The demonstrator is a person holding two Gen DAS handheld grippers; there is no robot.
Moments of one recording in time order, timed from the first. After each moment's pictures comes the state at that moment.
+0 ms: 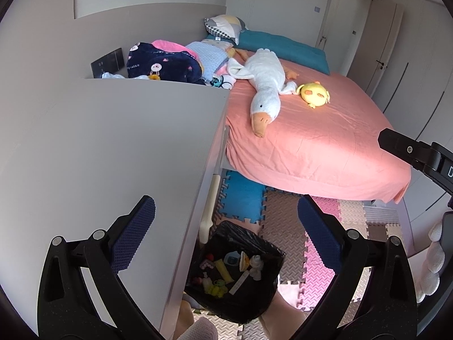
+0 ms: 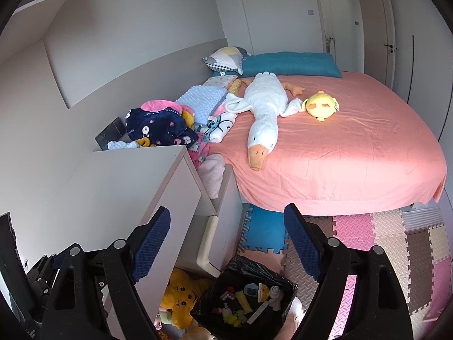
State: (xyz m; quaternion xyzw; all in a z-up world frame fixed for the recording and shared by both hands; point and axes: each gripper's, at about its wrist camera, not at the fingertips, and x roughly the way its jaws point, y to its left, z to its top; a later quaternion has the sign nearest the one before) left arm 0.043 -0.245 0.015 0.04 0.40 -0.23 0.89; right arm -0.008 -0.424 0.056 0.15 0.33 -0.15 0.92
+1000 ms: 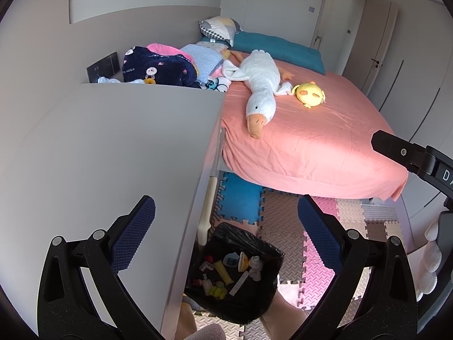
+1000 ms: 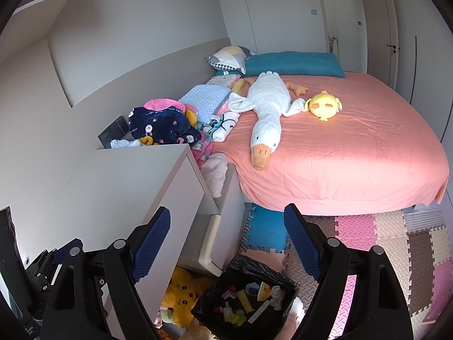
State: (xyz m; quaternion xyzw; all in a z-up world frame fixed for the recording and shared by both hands) left arm 0.041 -0.245 0.020 0.04 0.39 -0.25 0.88; right arm -0.009 -0.421 0.057 0.15 0.33 -0.14 0.92
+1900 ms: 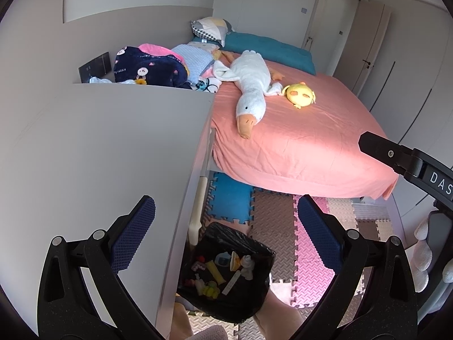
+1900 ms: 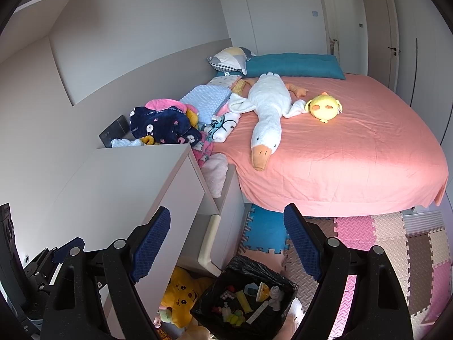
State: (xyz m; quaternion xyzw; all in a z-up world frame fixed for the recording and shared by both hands) left arm 0.037 -0.245 0.024 0.03 0.40 -0.27 0.88; right arm -0.011 -0.422 0.057 0.15 0.33 -0.14 0.92
